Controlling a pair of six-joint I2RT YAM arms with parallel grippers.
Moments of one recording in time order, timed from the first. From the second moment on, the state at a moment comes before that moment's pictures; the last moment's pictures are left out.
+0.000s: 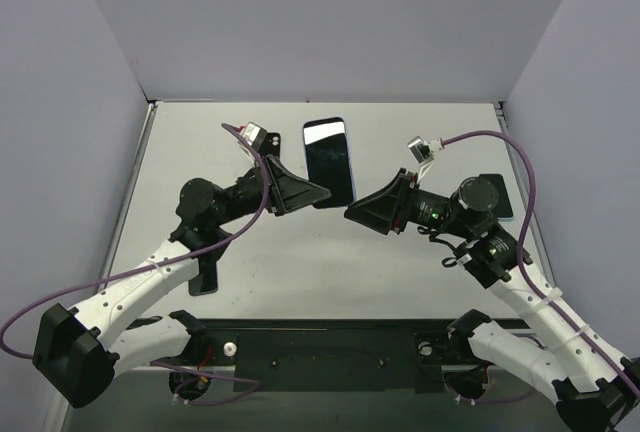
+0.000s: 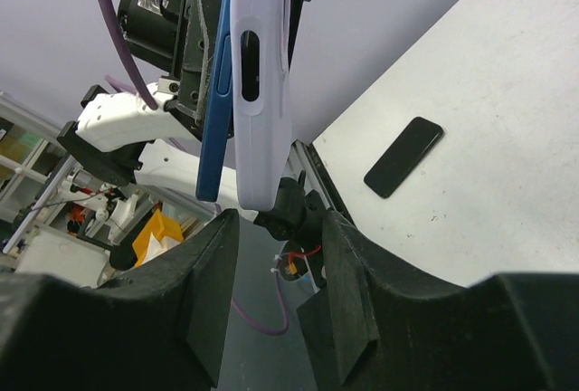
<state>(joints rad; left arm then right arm) -0.65 1.06 0.78 0.72 0.63 -1.38 0.57 0.83 0.81 0.09 -0.65 0.79</state>
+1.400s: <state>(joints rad) -0.68 0.68 0.43 -0.45 0.10 -0.94 0.37 0.85 0.77 -0.35 0.17 0.65</state>
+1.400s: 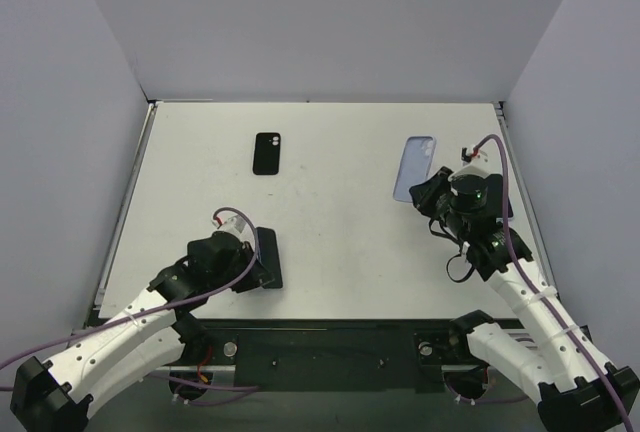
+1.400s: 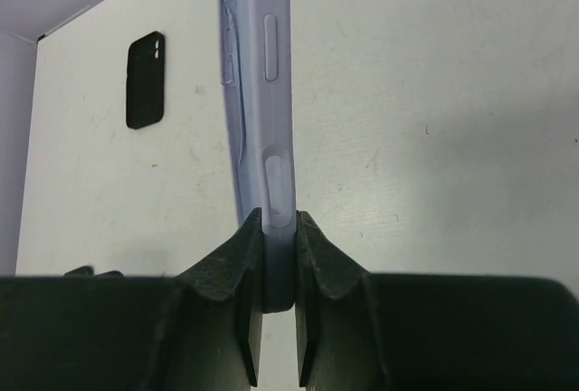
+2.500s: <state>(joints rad) -0.64 0.90 0.51 -0.67 -0.15 -0.90 0.41 0.86 0.69 -0.22 0.01 0.69</state>
